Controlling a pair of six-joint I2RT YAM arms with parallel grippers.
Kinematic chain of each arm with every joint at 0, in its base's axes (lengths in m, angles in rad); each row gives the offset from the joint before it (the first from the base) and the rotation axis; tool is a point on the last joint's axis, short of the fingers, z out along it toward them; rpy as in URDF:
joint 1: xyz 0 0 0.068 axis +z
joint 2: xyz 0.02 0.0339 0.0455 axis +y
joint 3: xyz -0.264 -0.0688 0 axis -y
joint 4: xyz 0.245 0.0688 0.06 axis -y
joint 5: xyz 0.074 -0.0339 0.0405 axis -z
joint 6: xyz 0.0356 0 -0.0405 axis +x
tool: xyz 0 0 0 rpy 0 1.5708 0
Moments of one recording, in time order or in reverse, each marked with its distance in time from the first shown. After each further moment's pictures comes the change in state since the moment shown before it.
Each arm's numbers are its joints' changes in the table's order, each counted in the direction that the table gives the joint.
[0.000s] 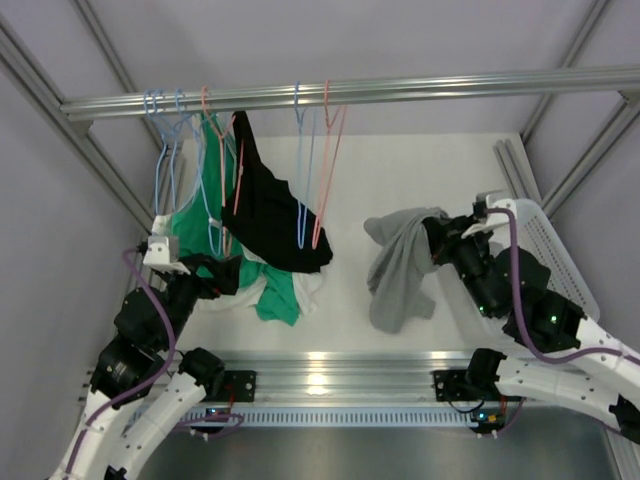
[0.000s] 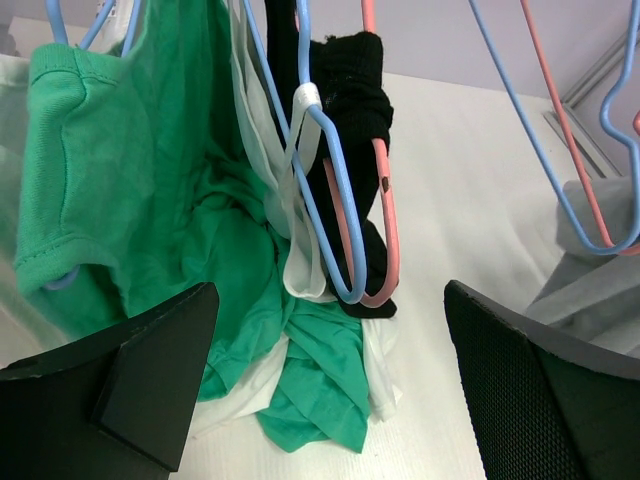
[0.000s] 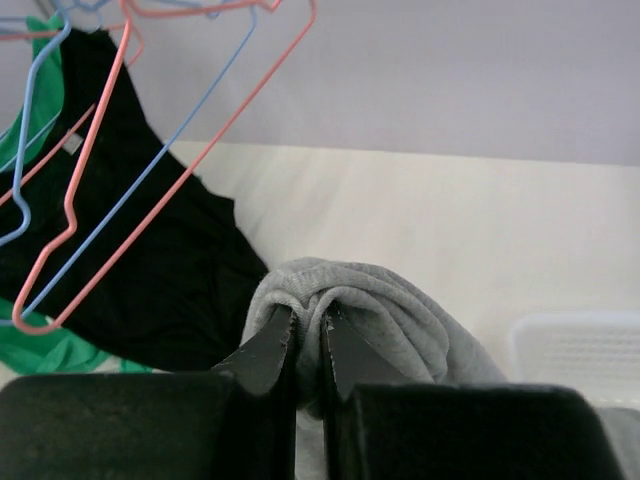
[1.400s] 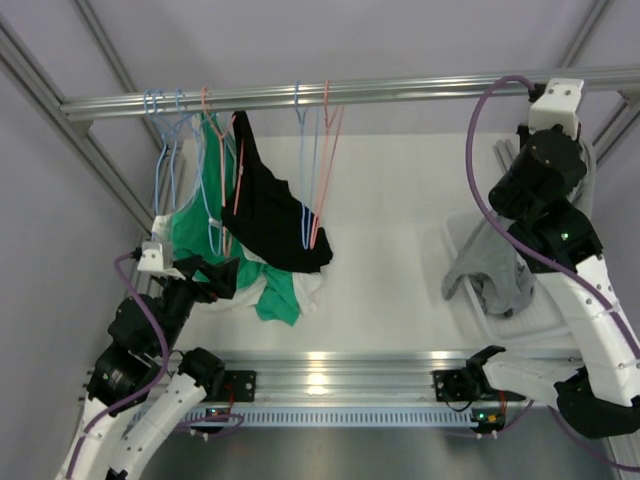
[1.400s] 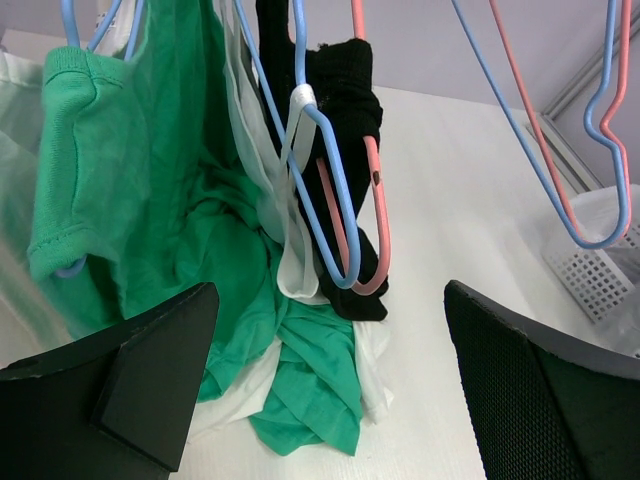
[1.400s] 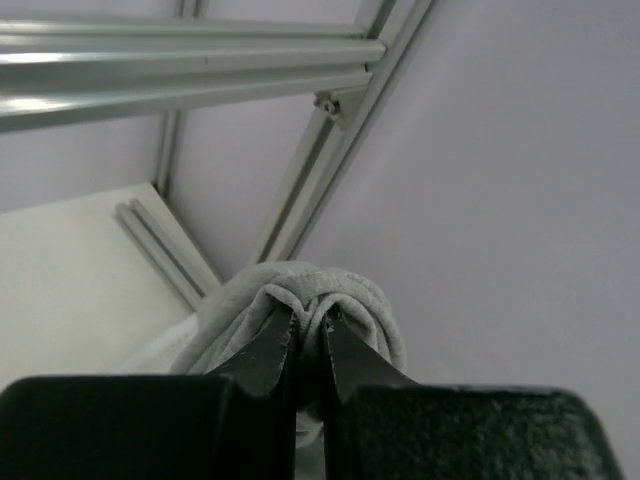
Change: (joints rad) left arm 0.000 -0.051 -0.008 -0.001 0.013 -0.005; right arm -0.513 0.439 0.690 -0.113 0.540 -0.671
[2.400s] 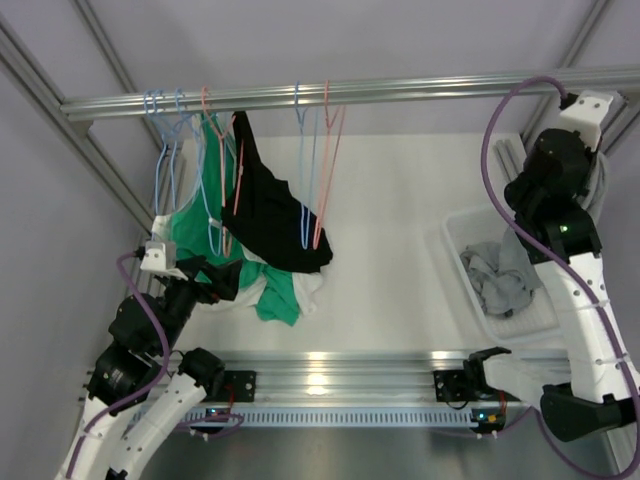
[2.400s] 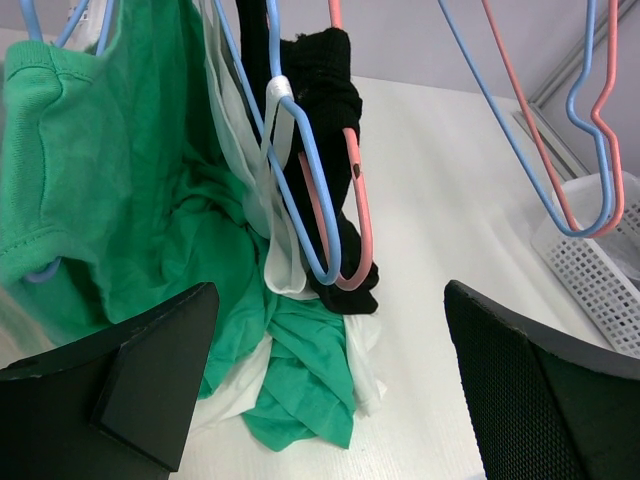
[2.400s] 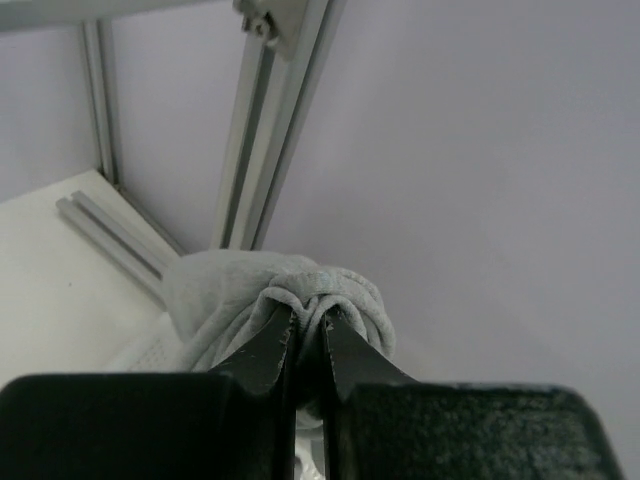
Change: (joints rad) left arm 0.000 0.005 0.000 0.000 0.035 0.001; right arm -0.322 0.010 -0.118 -0.030 -0.124 0.198
